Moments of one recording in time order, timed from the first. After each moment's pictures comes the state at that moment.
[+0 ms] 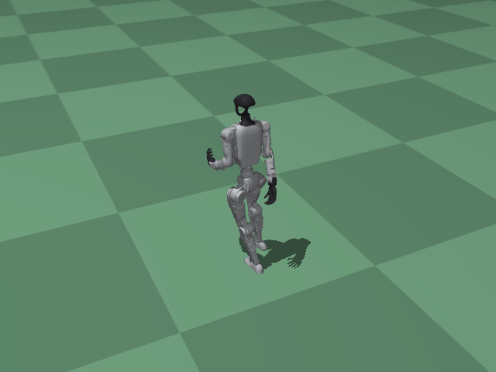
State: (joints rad) left arm 0.08 0.03 -0.06 0.35 -0.25 -0.41 -0.35; right arm 0.28 0.00 -0.51 1.70 -0.58 -0.07 0.14; waist -0.21 0.11 -0.05; left_leg -0.07 -0.22 -0.28 0.15 -0.14 0.26; right_leg -0.38 -0.13 -0.04 0.25 0.12 0.03
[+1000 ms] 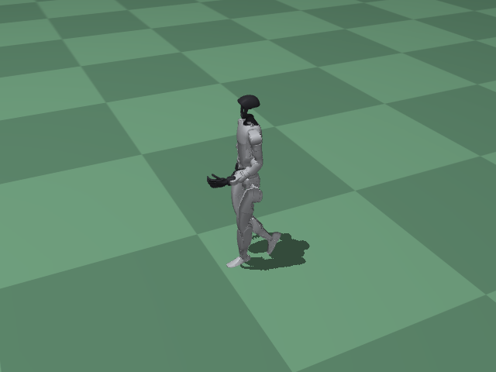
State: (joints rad) left arm 0.14 -0.07 -0.05 0.48 -0.23 -0.40 -0.29; right arm 0.04 -0.22 -0.50 1.50 -0.66 -0.15 0.02; waist -0.05 0.16 -0.10; left_leg -0.25 -0.01 0.24 0.17 -0.16 0.26; right_leg -0.15 0.18 -0.13 0.78 0.31 0.14
